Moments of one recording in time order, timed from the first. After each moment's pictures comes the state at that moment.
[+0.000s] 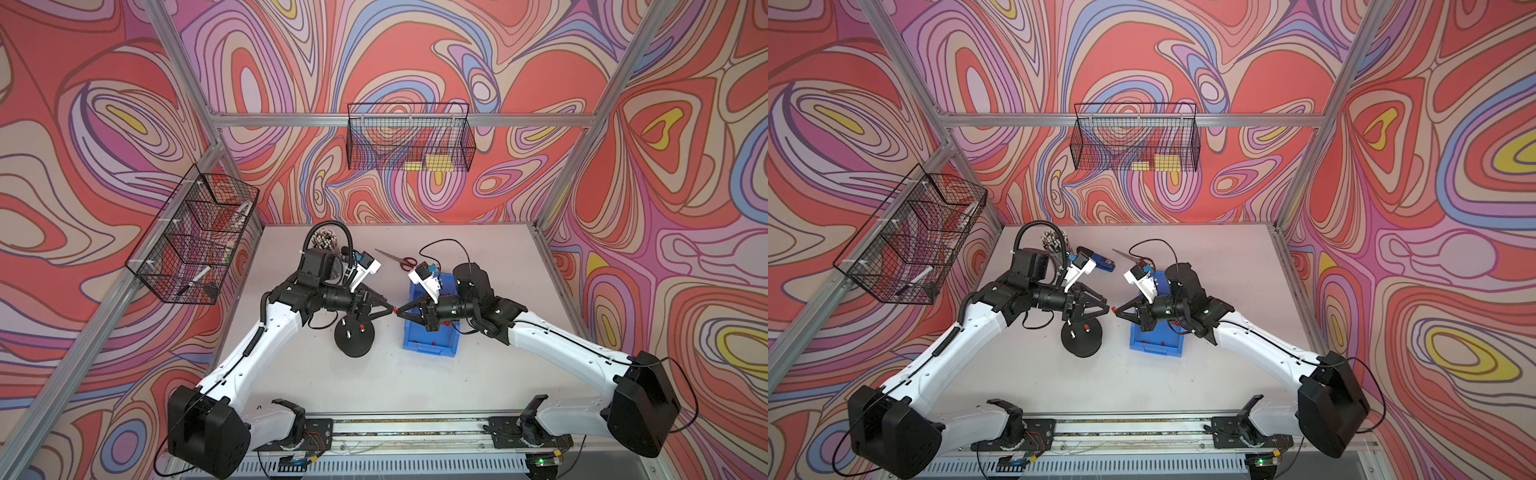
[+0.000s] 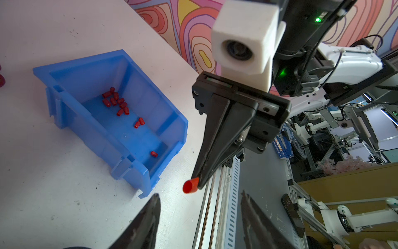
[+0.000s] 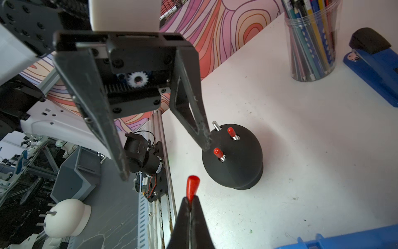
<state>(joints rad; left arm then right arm) -0.34 1.24 1.07 -0.62 1.06 0.01 0.67 1.32 0.92 -0.04 -0.77 0.26</state>
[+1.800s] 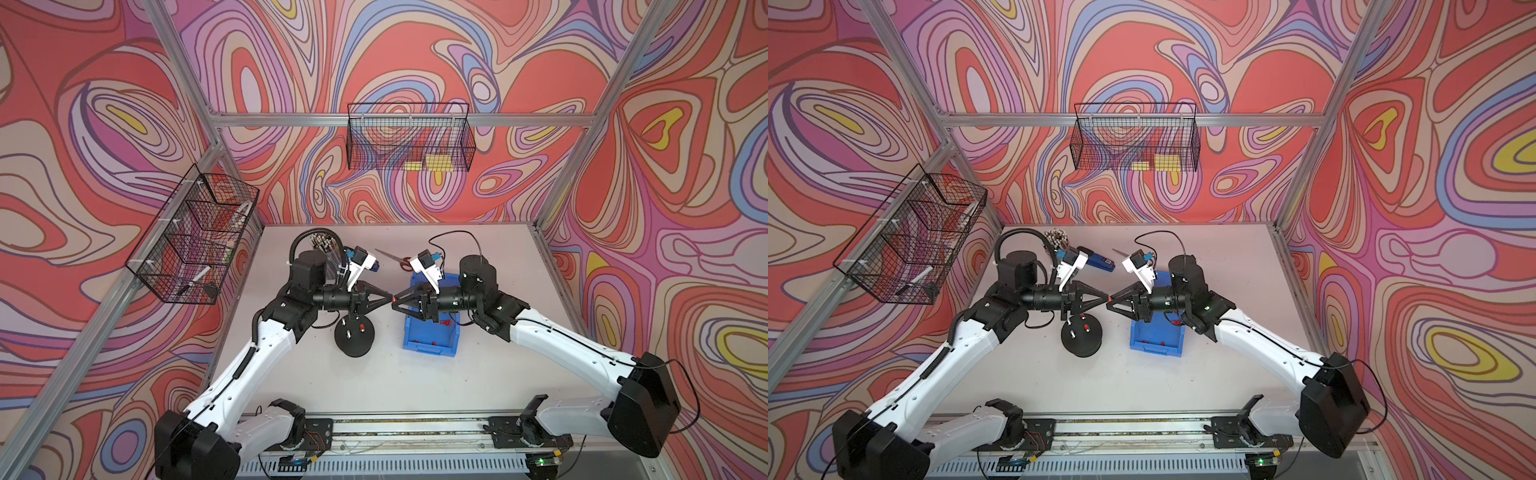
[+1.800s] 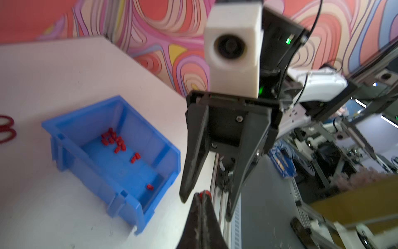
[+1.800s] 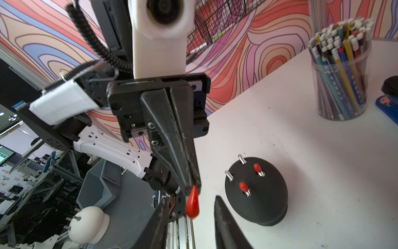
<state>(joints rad) -0.36 1.07 0.90 -0.13 1.01 -0.29 0.67 1.31 0.98 0.14 -0.83 0.38</state>
